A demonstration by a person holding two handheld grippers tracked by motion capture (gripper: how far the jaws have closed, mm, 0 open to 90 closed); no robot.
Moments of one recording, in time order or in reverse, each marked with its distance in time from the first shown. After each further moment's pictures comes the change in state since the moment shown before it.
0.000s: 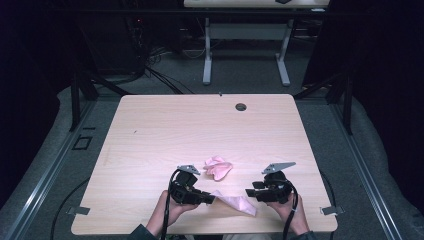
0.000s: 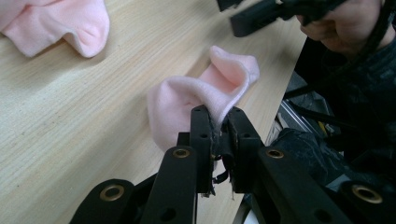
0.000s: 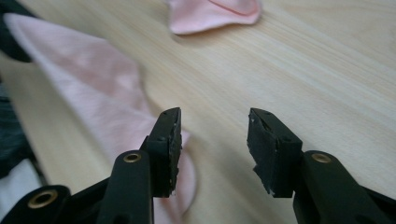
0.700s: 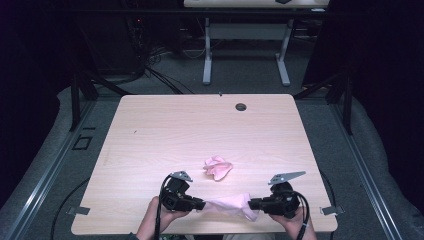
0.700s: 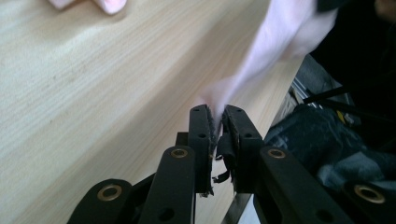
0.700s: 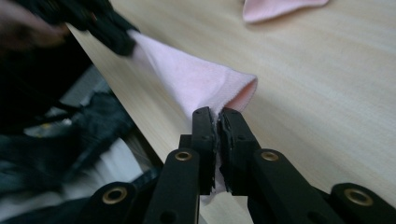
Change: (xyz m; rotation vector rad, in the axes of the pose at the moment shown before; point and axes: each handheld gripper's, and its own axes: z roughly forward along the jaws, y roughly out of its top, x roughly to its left) left arm 0.000 -0.020 -0.015 0.070 0.069 -0.004; right arm 0.032 -0.010 -0.037 0.002 0.168 0.094
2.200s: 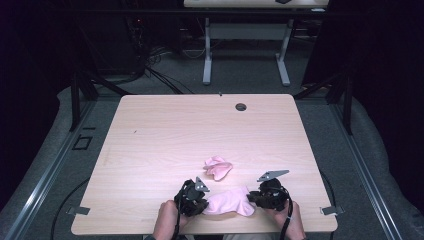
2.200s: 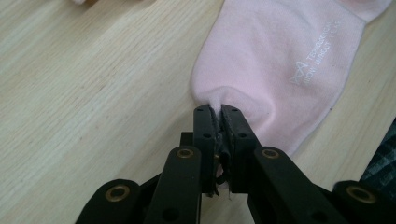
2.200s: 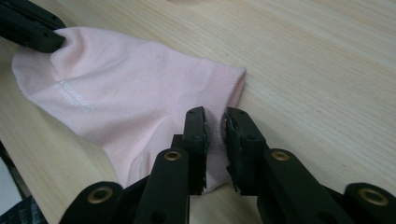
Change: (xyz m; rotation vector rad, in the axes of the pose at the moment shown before) left arm -0.015 -0.001 0.045 0.083 0.333 0.171; right arm -0.029 -0.003 0.050 0.073 -0.250 -0.075
